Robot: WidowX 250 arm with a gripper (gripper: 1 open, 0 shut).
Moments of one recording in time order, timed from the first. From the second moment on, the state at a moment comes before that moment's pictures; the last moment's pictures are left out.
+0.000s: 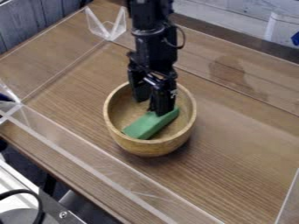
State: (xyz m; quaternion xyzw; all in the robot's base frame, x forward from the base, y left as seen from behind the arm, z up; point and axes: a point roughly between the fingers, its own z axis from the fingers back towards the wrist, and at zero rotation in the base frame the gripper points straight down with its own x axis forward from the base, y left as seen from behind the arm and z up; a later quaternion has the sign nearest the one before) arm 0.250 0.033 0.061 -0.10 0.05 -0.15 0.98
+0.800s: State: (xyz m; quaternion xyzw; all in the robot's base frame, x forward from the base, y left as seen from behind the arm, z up) arm 0.249 0.015 0.031 -0.05 0.04 -0.15 0.99
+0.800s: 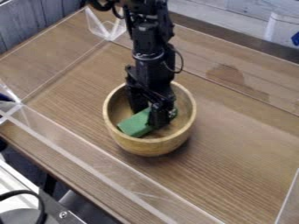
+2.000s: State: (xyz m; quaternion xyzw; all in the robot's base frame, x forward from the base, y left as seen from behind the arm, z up) arm 0.233 0.007 0.059 -0.03 0.04 -0.16 0.99
